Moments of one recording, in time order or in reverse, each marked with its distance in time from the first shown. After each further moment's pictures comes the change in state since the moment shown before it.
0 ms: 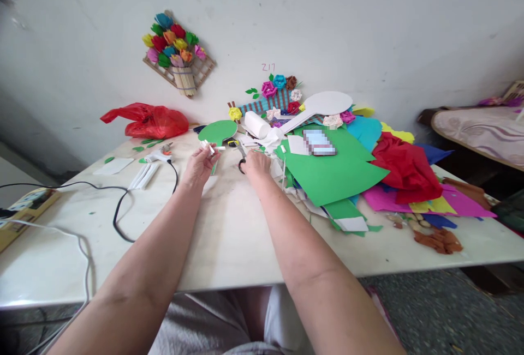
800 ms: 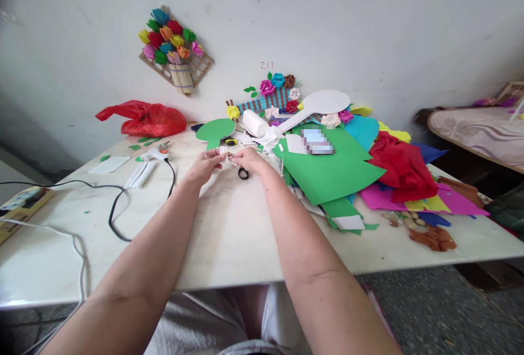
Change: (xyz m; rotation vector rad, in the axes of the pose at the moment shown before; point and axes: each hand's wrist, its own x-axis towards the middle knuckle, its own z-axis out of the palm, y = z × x) left_hand -0.007 -0.002 0.006 0.588 -0.371 -0.064; right_hand 0.005 0.005 -0.013 0.835 -0.352 -0.178
